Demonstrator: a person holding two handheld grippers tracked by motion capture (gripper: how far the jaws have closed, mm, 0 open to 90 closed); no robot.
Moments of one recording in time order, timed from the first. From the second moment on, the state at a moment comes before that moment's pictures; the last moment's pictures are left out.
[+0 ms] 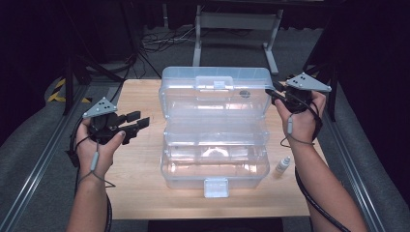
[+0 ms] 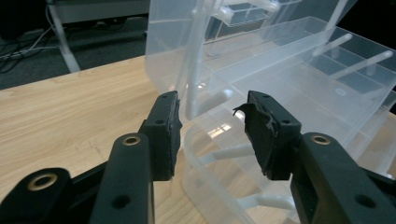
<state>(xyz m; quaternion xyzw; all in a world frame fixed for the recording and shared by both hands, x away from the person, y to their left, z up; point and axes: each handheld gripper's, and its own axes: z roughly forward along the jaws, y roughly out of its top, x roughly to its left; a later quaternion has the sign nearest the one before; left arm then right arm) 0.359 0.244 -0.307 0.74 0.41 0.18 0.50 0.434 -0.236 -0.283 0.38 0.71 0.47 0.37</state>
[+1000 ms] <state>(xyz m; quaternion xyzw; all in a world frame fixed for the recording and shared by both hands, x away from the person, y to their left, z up) 0.386 0.264 -0.345 0.75 0.49 0.18 0.41 0.473 -0.233 -0.280 0.42 0.72 0.44 0.35</state>
